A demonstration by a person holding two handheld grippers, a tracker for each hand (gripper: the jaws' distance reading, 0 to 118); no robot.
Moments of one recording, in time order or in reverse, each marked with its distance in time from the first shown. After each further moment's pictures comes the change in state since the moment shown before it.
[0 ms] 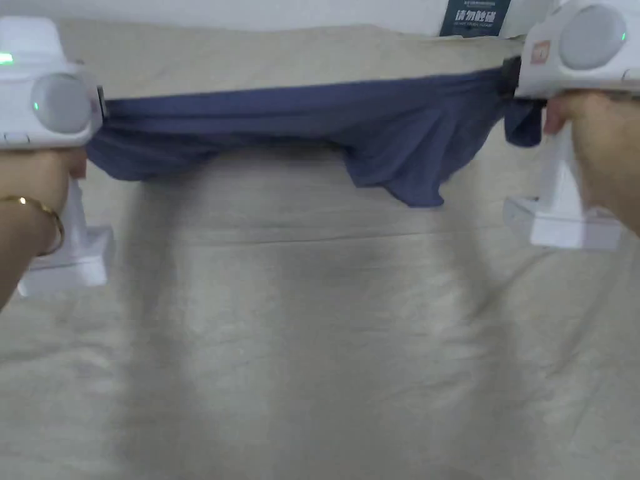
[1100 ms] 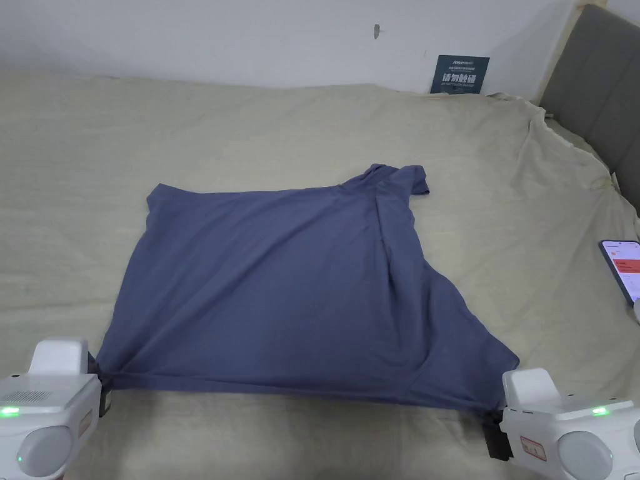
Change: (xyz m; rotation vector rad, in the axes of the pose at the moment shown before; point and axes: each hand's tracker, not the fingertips) left arm -0.111 -0.274 0.201 -0.202 -0.107 -0.114; right arm 0.071 -0.338 0.171 -0.396 0.253 0.267
